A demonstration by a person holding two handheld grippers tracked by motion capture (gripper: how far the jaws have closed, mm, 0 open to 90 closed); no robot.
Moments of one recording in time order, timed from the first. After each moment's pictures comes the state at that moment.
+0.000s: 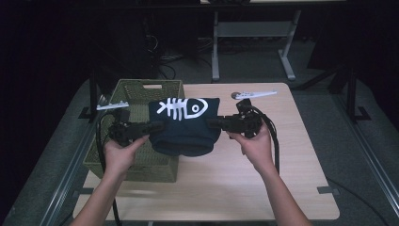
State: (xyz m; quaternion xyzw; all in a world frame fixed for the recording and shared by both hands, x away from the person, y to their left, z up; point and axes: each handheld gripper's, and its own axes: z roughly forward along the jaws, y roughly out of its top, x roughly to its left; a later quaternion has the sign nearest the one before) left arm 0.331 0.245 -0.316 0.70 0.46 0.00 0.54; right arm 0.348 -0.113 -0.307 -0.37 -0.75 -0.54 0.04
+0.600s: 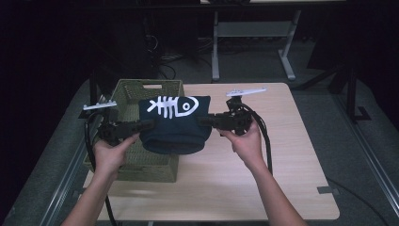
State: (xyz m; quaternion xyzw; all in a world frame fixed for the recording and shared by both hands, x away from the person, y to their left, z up) left arm 0.329 0.268 -0.312 0.69 0.47 0.01 0.55; right arm 0.356 -0.092 -0.305 -0.36 -0.75 -0.55 0.05
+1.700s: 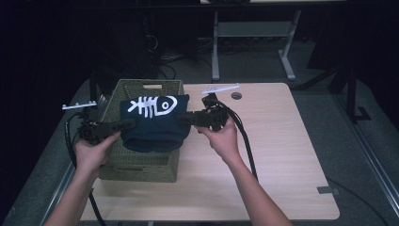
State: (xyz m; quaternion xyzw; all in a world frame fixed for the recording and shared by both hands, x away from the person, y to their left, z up) left arm 0.335 0.320 -0.316 0.67 0.51 0.01 0.54; right arm 0.374 -0.035 -0.310 -0.35 -0.76 -0.55 0.06
